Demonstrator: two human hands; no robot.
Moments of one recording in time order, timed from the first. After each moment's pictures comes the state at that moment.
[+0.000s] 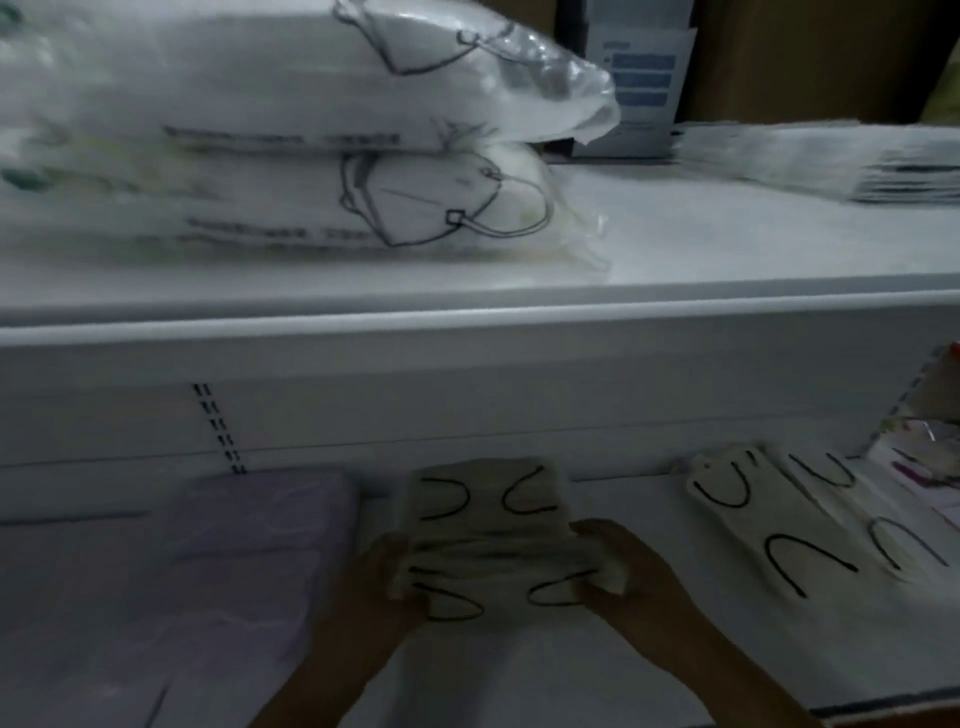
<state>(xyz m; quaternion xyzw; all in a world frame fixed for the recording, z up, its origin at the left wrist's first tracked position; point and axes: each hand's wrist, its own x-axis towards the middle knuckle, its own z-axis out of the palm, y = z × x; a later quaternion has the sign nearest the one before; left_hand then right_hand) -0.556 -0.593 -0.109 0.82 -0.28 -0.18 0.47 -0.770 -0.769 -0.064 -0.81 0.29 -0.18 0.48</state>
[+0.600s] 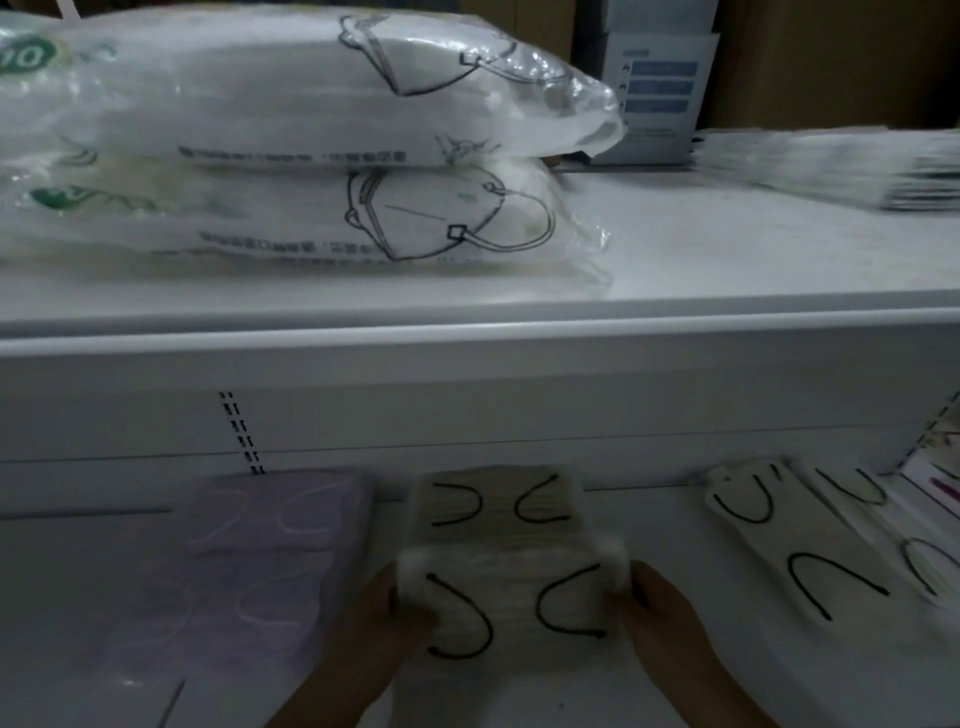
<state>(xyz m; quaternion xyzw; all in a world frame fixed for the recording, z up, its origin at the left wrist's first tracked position) -0.566 -0.581 -0.091 0.80 -0.24 -0.24 0.49 -0.767 -0.771 -0.095 -0.73 0.45 -0.17 0.48</state>
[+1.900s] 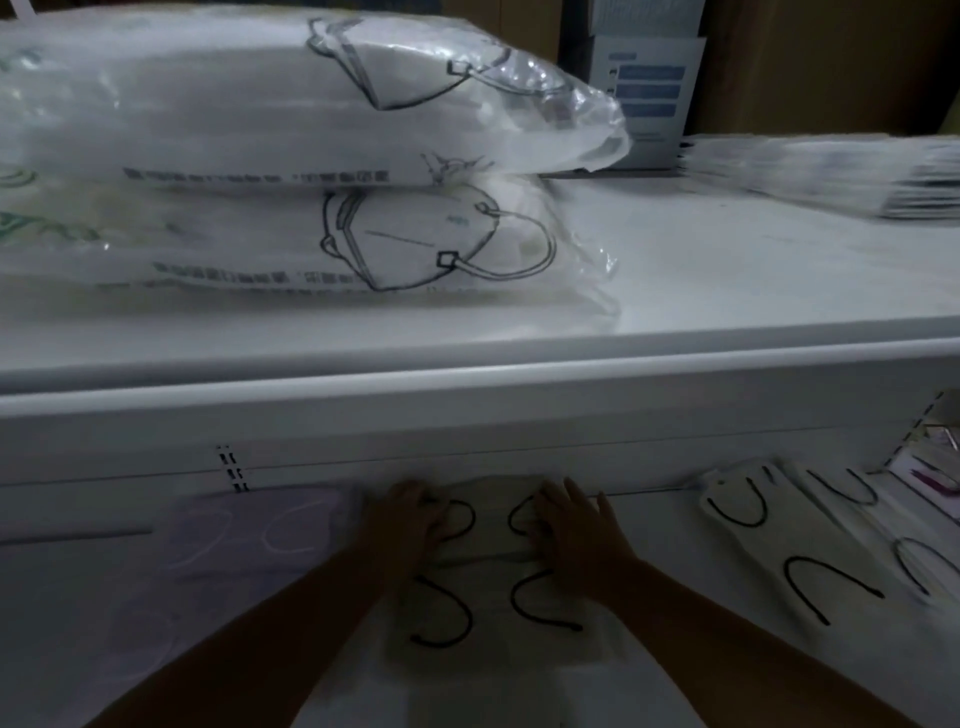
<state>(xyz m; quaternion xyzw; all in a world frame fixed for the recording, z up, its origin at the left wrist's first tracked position) -0.494 -0.669 -0.074 0.81 -0.58 0.03 0.08 -0.676 -0.822 -0.086 -0.96 0.29 0.03 0.04</state>
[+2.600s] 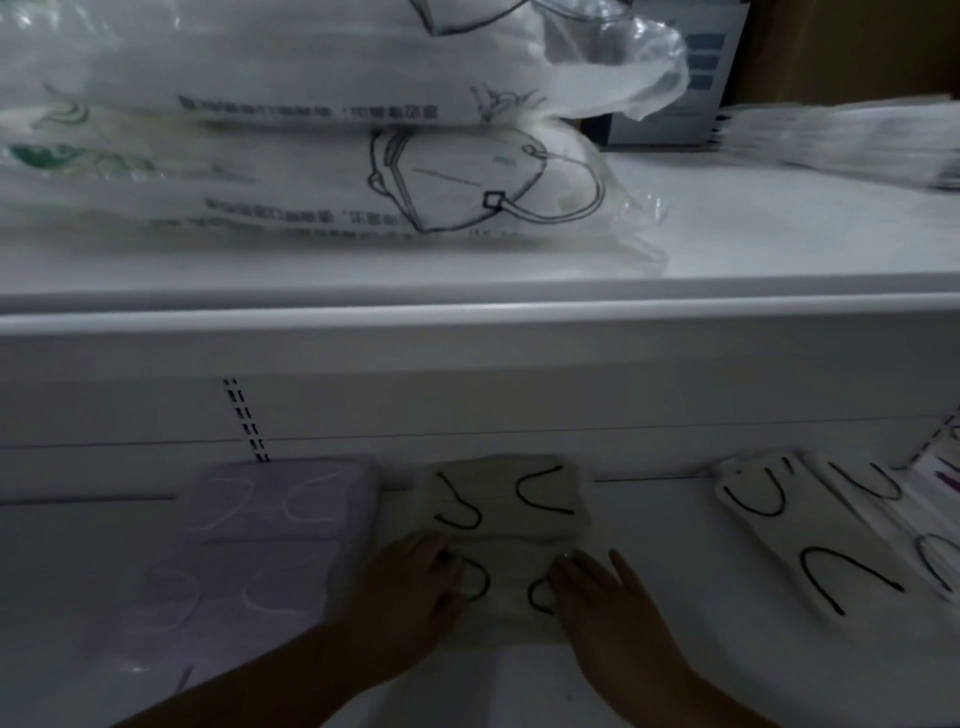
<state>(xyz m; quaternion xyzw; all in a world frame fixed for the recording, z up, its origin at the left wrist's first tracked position) -0.552 -0.592 -0.073 0.75 -0.65 0.08 0.06 -0.744 -0.748 -0.096 -0.98 0.19 -0.08 -0.09</state>
